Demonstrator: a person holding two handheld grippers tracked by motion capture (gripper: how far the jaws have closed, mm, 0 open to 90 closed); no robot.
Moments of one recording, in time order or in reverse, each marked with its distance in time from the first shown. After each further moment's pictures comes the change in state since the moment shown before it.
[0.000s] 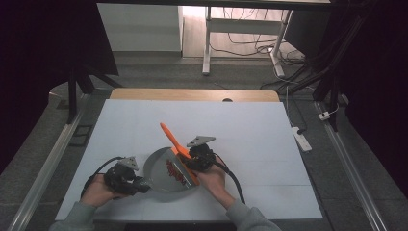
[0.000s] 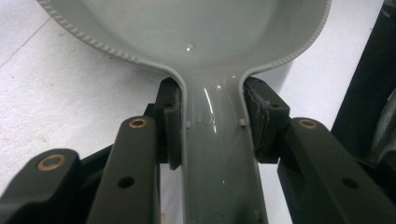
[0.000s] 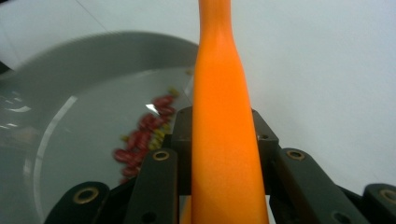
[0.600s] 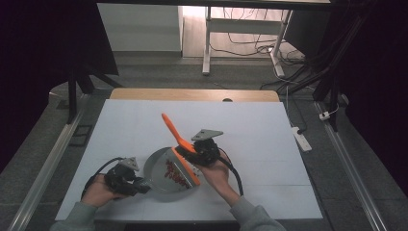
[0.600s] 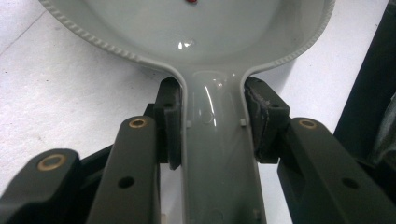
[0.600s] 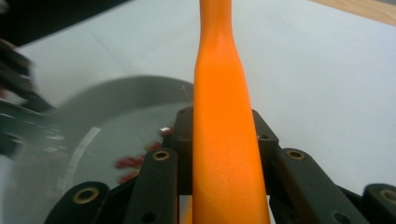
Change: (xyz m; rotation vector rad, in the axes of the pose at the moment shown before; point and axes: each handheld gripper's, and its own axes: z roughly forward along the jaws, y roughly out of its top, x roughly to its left) left arm 0.000 -0.001 0.003 0.008 -0.001 -0.004; right arm -0.010 0.016 -0.027 -0.091 0.028 -0.006
